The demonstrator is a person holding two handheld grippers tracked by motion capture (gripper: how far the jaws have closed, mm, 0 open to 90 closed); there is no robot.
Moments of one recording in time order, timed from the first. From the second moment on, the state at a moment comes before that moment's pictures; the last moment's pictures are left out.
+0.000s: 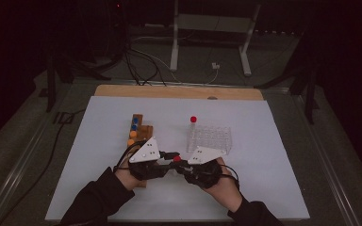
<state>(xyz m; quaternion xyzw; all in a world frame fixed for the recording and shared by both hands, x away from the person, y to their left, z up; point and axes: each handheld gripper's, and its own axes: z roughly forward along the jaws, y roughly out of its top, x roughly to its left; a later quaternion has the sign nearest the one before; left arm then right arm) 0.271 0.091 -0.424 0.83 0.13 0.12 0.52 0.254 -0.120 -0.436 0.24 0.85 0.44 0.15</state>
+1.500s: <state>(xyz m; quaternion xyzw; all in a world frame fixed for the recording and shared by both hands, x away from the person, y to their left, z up) 0.276 0.174 -0.377 0.78 0.21 0.22 0.54 0.266 -0.144 -0.428 0.28 0.82 0.47 0.14</state>
